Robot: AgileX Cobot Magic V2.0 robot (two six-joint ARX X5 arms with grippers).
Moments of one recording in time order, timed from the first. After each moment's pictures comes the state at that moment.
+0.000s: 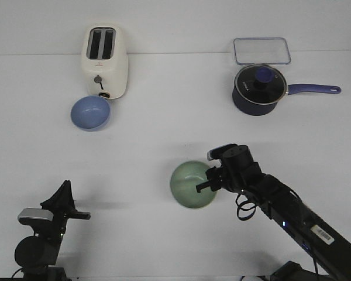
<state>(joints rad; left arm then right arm) -0.04 0.01 0.03 0.15 0.05 -0.08 0.54 1.27 0.90 -0.51 -0.13 0.27</state>
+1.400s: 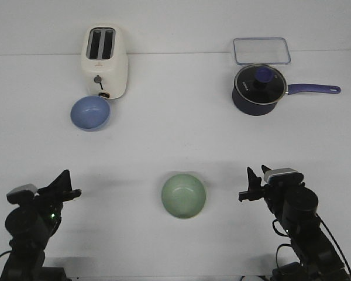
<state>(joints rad) -0.04 0.48 0.41 -0.05 0.05 -0.48 0.27 0.59 0.53 -0.29 -0.02 0.21</state>
